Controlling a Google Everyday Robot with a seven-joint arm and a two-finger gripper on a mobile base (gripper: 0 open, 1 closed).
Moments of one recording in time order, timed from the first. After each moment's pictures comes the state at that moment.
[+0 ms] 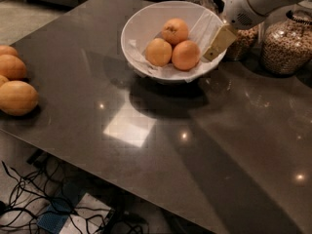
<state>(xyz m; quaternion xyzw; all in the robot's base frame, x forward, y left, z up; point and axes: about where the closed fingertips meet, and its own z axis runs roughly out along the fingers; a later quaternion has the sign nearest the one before) 0.659 -0.167 0.969 -0.55 0.75 -0.03 0.38</state>
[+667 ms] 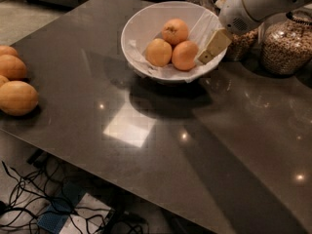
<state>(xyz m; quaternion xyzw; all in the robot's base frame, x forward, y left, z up) 0.659 -0.154 0.958 -0.54 0.74 0.01 0.39</state>
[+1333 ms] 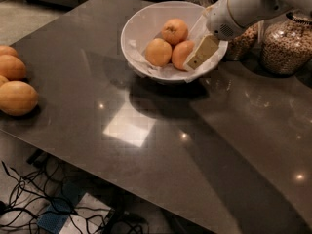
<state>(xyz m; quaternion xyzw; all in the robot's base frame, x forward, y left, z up) 0.664 -0.124 0.936 -0.56 0.73 0.05 0.38</state>
